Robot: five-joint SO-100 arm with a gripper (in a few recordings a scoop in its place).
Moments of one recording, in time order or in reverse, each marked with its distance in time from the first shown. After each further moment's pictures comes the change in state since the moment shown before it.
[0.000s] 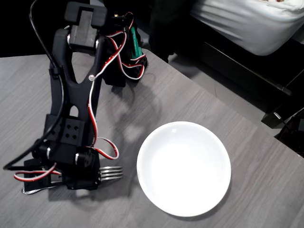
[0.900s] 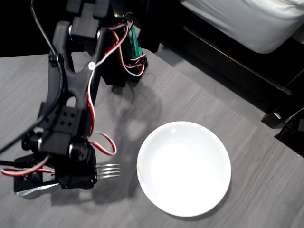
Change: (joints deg) arm 1.1 9.4 -3.6 9.4 -0.3
